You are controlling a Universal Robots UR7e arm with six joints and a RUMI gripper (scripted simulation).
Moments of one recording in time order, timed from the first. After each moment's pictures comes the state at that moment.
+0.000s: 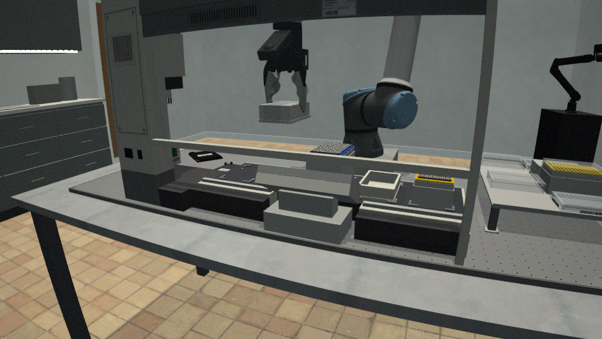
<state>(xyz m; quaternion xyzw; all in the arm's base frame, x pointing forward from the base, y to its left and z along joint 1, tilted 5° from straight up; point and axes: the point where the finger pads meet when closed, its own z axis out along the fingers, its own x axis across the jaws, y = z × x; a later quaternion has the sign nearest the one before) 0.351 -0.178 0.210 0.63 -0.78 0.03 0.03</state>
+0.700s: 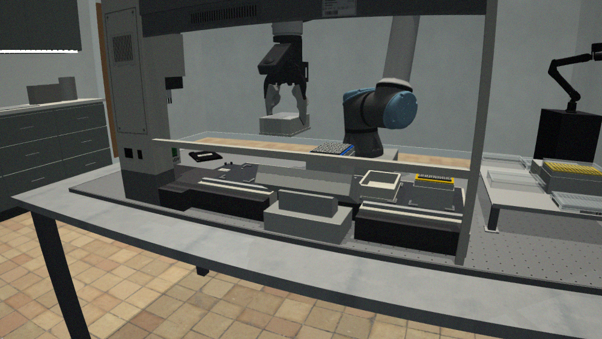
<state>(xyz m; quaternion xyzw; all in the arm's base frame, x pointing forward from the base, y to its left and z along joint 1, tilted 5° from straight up) 0.350 -0.181 0.179 0.63 -0.78 0.03 0.03</state>
